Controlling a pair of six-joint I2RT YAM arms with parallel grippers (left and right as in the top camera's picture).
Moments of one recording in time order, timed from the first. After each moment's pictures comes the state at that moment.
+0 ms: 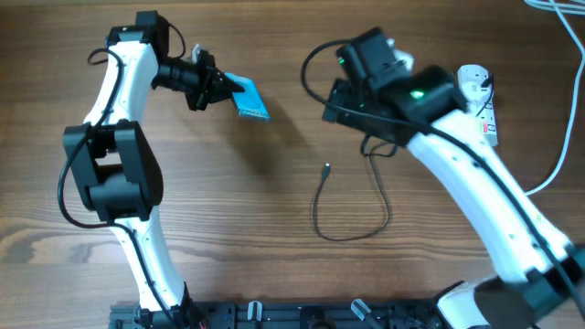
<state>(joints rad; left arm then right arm) 0.06 2.24 1.89 -1.23 0.92 -0.48 0.54 1.66 1.67 -1.22 0.16 0.79</state>
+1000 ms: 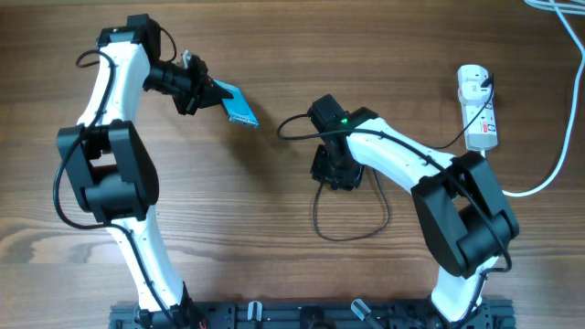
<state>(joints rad) 0.09 2.24 1.89 -1.27 0.83 -0.46 0.56 1.97 1.25 -0.84 -0.14 0.85</state>
